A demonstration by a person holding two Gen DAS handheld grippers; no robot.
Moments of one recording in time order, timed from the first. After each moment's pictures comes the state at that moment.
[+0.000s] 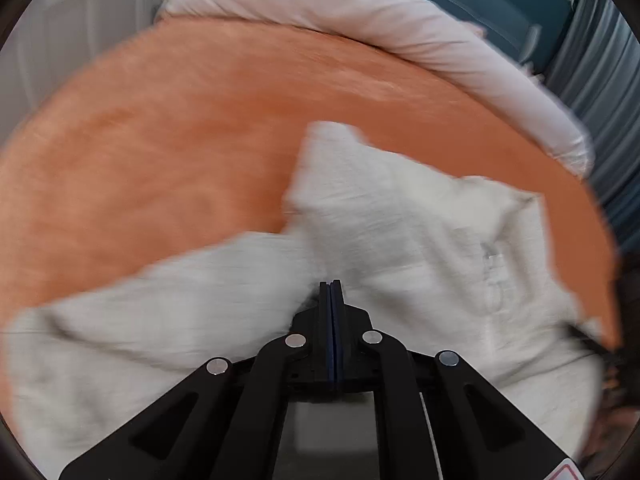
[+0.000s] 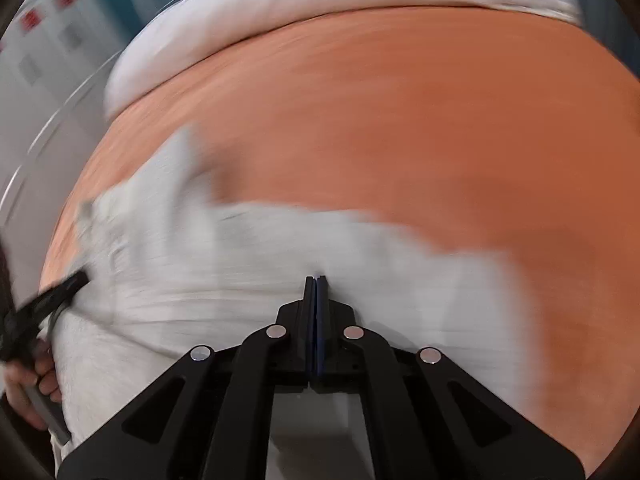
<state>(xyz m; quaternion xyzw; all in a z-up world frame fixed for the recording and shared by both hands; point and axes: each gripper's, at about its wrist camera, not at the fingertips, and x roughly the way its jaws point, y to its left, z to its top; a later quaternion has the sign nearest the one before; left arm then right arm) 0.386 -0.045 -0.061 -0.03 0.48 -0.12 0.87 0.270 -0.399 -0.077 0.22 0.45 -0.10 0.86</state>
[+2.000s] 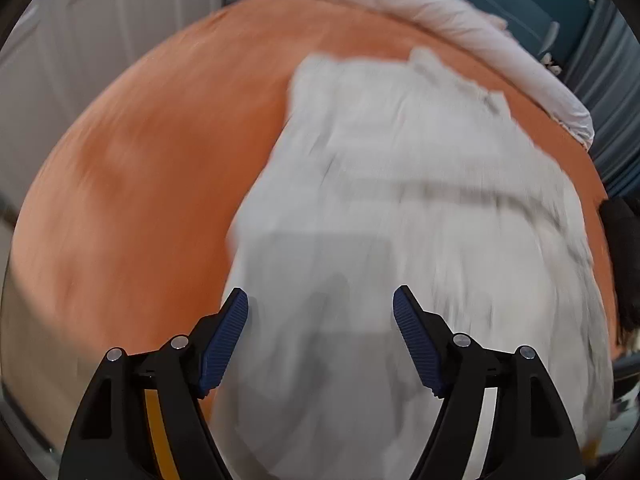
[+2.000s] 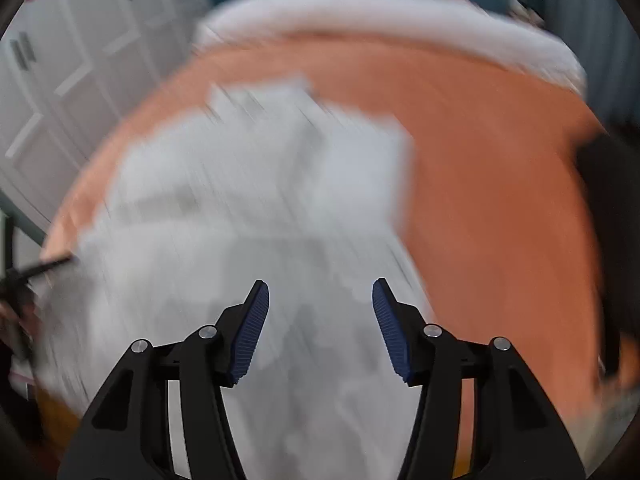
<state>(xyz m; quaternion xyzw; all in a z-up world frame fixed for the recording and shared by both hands) 0.076 0.151 -0.015 -0.06 0.55 -0.08 0.83 -0.029 -0.337 0.025 0.08 0.50 -0.02 0.86</state>
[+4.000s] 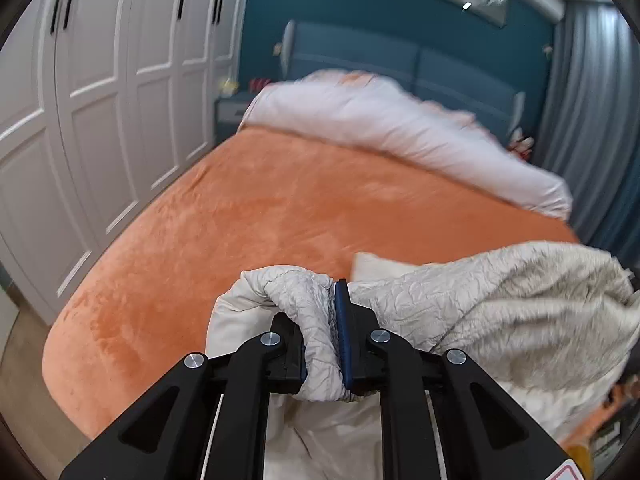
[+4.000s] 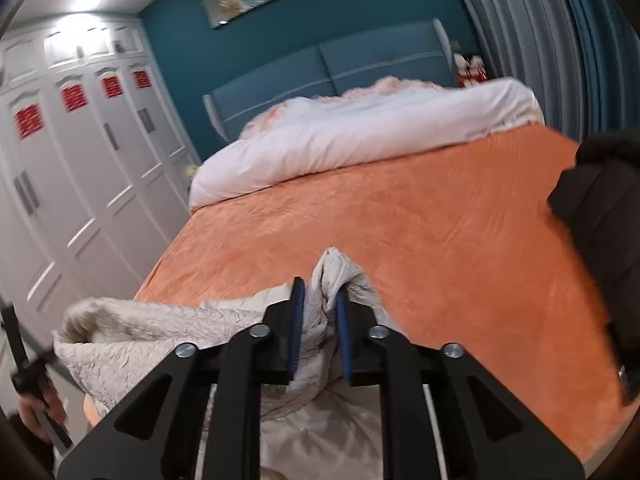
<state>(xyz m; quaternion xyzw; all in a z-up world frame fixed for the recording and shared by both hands) 0.164 0.088 0.115 -0.04 0.35 -0.08 0.93 0.073 -0.361 0.120 0.20 0.26 -0.06 0.94</state>
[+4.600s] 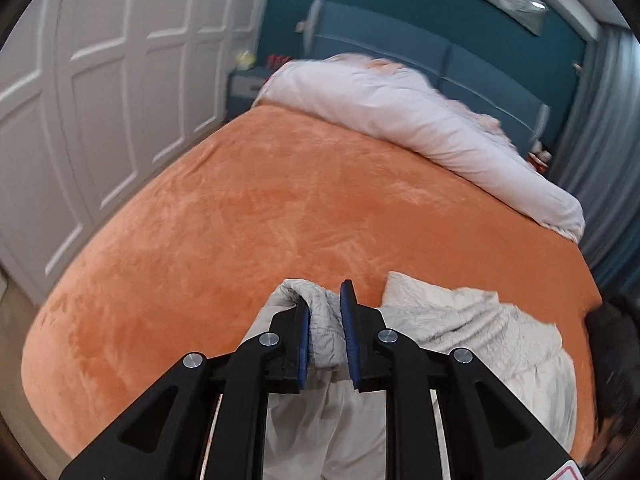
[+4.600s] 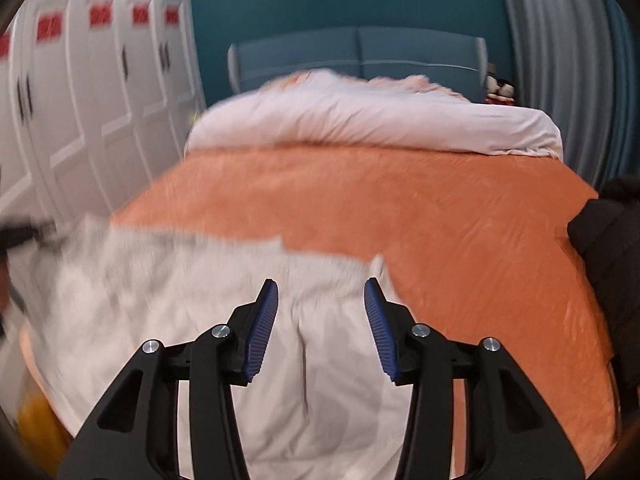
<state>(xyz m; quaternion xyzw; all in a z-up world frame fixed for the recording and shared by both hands) 0.242 0.130 0.089 -0.11 0.39 -0.07 0.91 0.100 -0.295 0.048 0.06 0.30 -0.04 0.95</state>
